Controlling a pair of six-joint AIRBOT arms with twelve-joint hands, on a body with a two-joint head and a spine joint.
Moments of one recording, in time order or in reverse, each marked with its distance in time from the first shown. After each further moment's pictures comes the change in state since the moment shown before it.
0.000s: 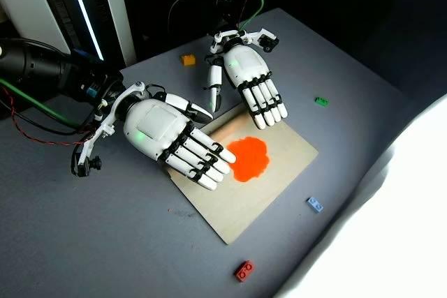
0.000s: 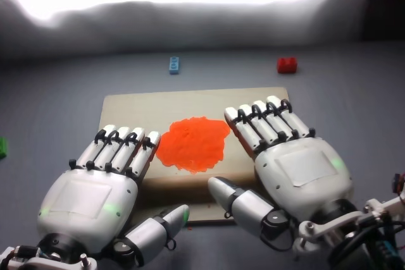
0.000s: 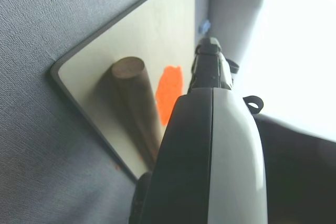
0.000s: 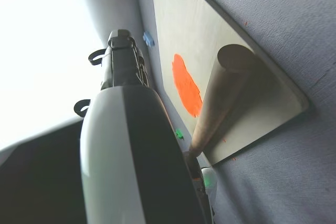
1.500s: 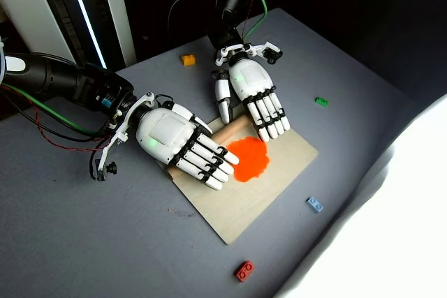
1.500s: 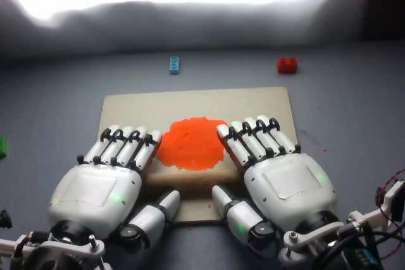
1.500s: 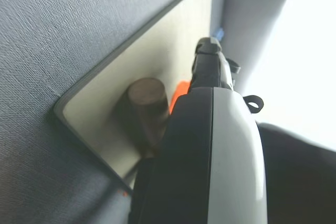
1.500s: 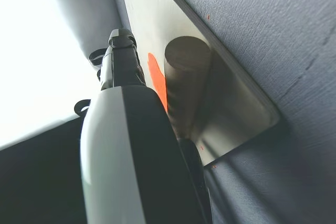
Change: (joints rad) left arm -0.032 -0.051 0.113 -0.036 0.080 -0.057; right arm -0.013 -0.075 0.076 0.035 -0.033 0.006
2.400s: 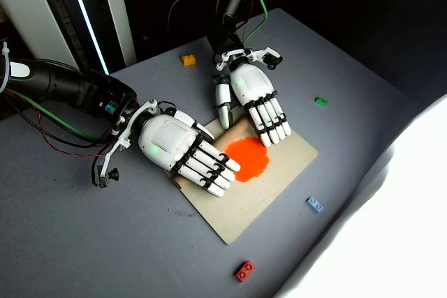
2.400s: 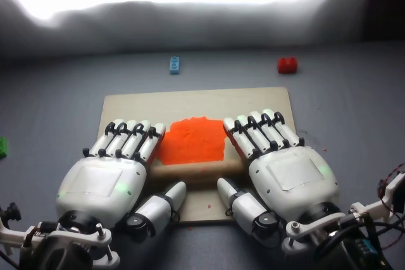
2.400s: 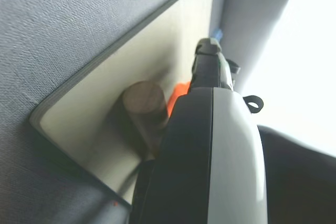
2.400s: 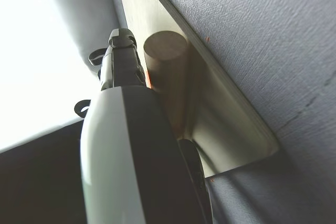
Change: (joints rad) left arm -0.027 -0.025 0.041 -0.005 0.020 -0.015; right arm 0.001 -0.007 0.051 -0.001 -0.014 0.006
